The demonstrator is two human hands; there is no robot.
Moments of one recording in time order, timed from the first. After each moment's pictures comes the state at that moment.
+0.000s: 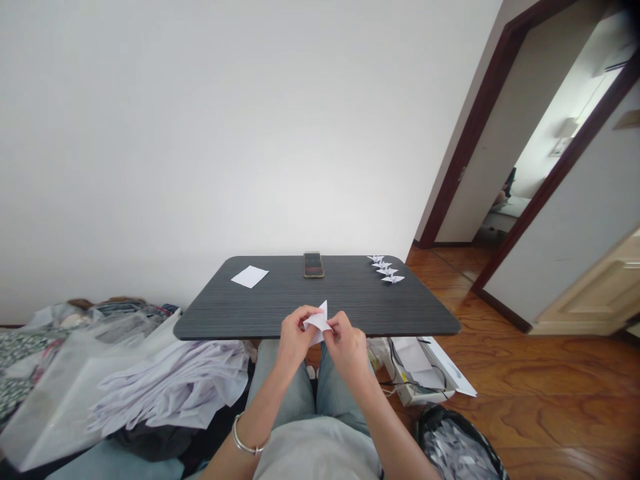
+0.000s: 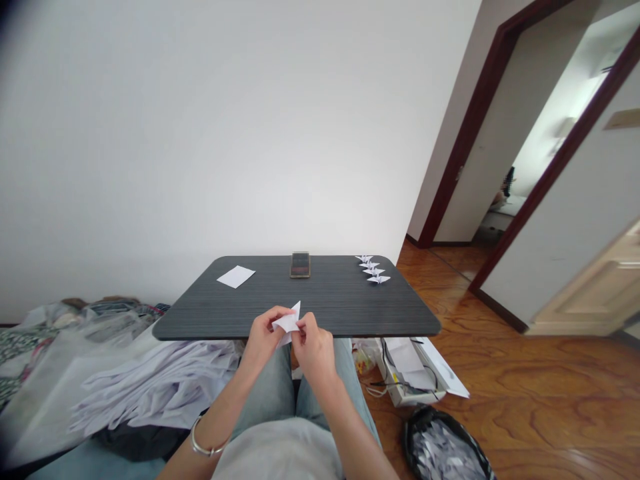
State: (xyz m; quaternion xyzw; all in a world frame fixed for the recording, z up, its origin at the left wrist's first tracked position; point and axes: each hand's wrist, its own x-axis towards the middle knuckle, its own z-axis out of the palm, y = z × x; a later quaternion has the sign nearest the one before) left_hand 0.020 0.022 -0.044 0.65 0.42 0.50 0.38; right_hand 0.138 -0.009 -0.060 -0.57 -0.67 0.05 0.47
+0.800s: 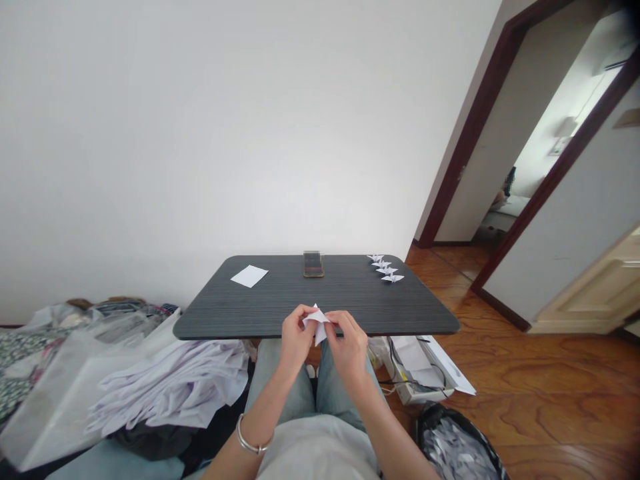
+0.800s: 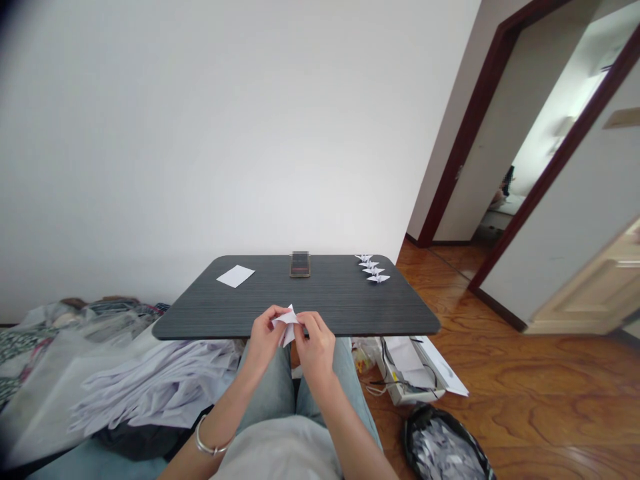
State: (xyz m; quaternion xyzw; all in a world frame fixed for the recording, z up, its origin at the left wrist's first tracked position) left_hand 0.027 0.023 -0.050 0.60 0.44 0.54 0.40; right_hand 0.135 -0.004 -0.068 -0.48 -0.63 0.02 0.61
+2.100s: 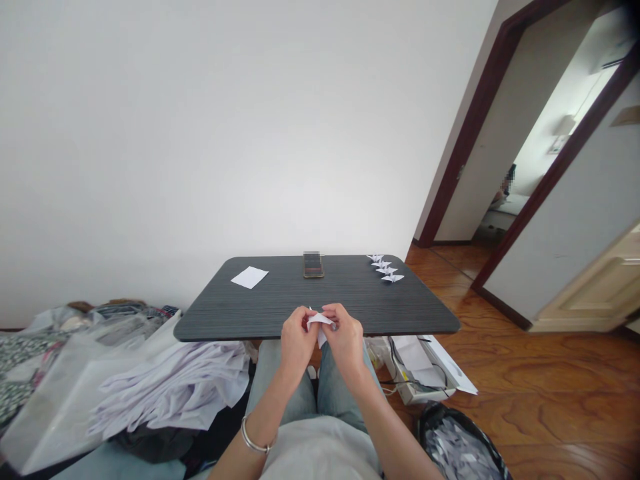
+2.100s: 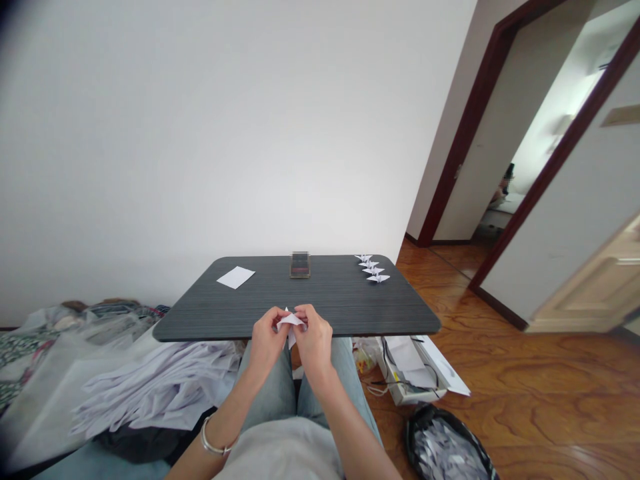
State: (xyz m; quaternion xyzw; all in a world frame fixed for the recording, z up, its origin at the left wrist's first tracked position) left_hand 0.025 0.021 -0.056 0.69 0.52 0.47 0.20; right_hand 0.132 0.007 -0.059 -0.56 -0.60 0.12 0.56
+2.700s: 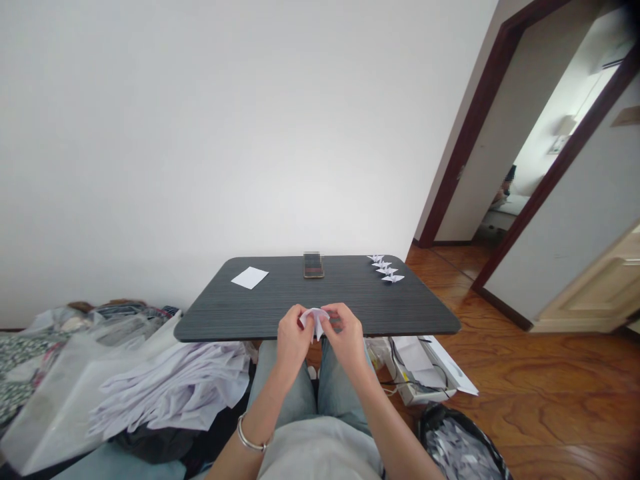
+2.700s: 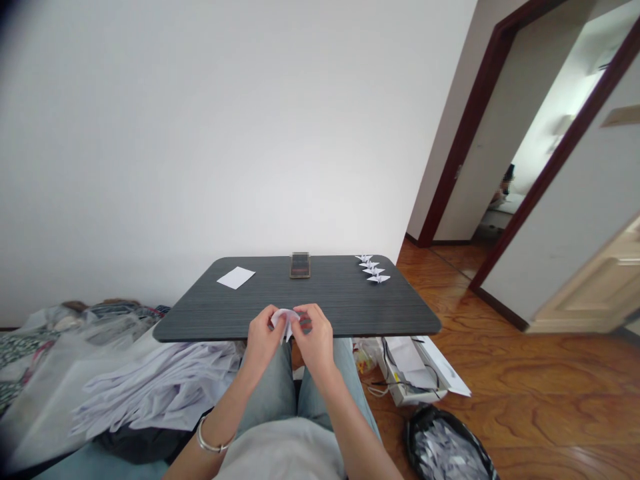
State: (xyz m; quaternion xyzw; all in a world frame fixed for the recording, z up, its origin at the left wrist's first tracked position) left_hand 0.019 0.025 -0.052 0.69 0.54 0.46 0.17; right_hand 0.137 0.007 -0.057 -0.48 -0.60 0.20 0.61
